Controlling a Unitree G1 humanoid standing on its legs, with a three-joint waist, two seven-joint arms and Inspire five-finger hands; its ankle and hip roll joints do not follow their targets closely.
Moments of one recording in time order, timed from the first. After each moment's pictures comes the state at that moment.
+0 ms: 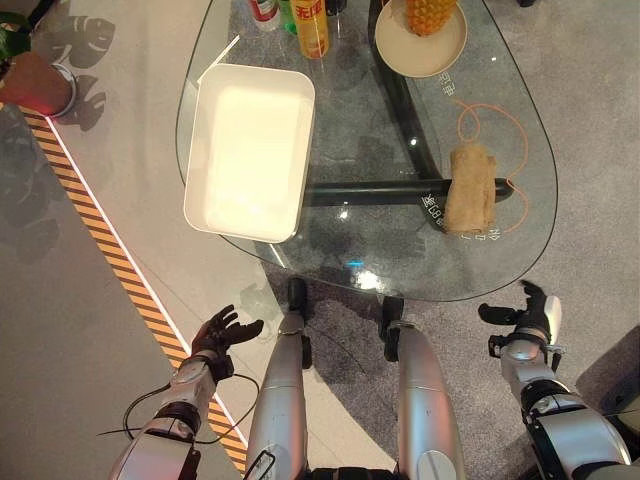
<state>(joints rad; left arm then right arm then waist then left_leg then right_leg) -0.39 0.37 -0.15 1.15 -0.63 -0.12 -0.03 -0.54 -0.51 0.09 1.16 0.25 -0.25 -0.55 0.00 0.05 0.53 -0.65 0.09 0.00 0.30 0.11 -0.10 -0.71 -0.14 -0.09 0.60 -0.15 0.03</state>
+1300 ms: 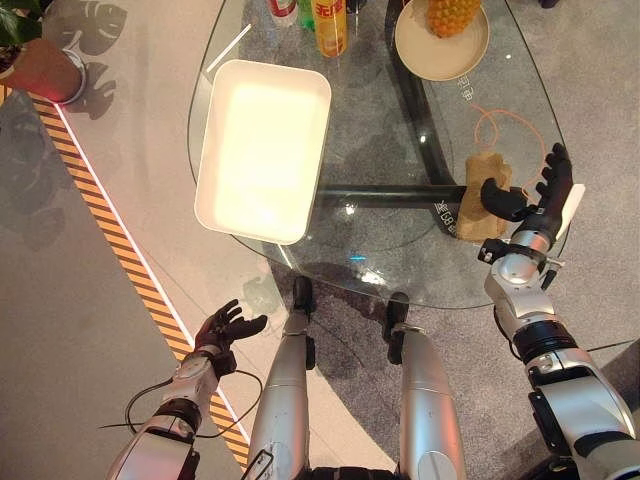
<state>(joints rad) -0.40 0.37 -0.22 1.11 -0.65 -0.11 -0.03 -0.70 -0.49 0.22 0.76 0.35 -0.24 -0.68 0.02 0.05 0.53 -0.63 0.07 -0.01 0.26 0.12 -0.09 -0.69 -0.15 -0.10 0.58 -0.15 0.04</state>
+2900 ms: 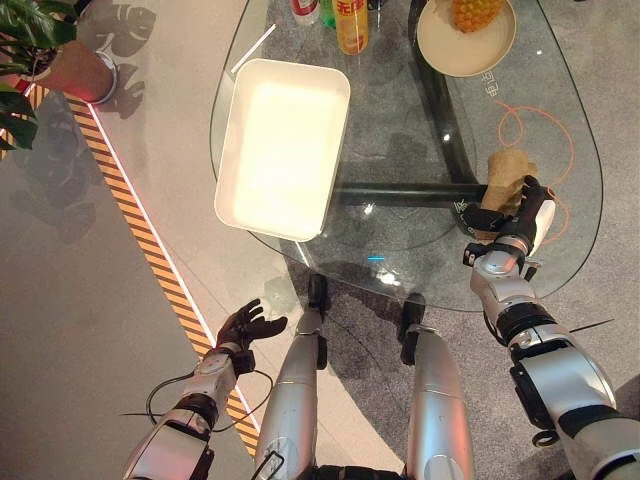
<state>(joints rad) -0.43 0.32 -0.30 1.13 -0.65 -0.12 -0.01 -0.86 -0.44 0.26 1.05 0.36 -0.10 -0.68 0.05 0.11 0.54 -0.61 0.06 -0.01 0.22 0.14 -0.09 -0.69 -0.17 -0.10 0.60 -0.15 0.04</state>
